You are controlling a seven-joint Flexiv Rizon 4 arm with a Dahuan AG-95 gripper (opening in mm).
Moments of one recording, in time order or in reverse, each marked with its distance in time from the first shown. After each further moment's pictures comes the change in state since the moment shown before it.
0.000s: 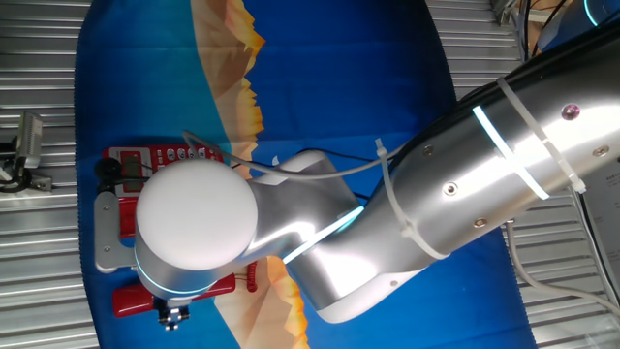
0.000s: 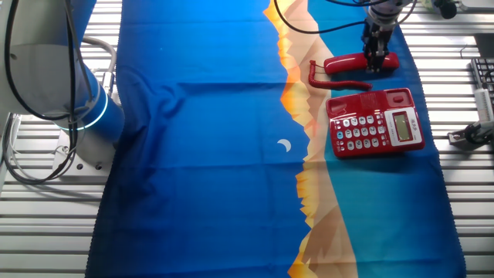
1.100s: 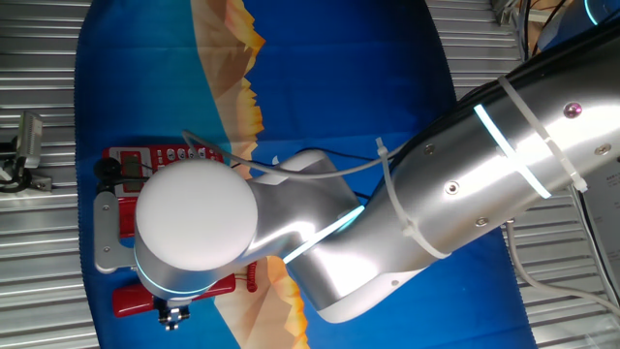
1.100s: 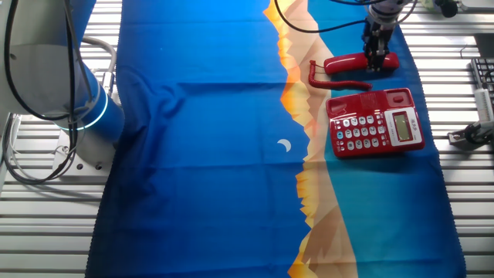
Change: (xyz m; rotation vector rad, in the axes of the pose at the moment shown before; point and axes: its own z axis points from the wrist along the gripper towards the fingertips) arm 0.000 0.000 -0.001 0.001 0.001 -0.008
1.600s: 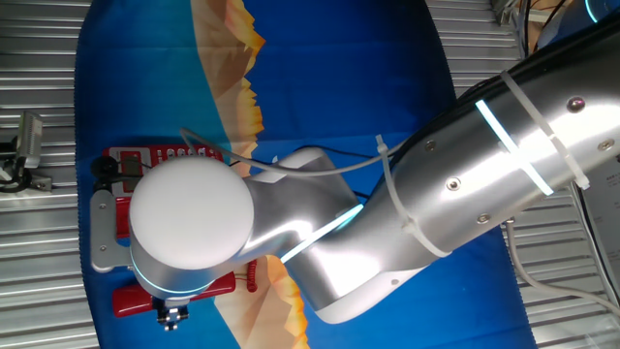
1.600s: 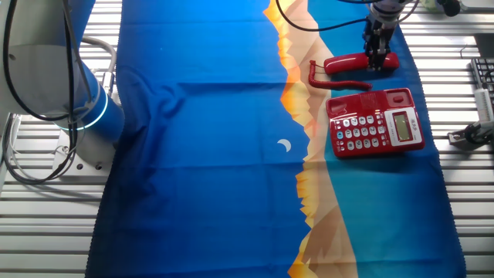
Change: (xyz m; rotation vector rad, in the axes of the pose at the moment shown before) arm -0.001 0.001 -0.004 0.000 0.007 0.002
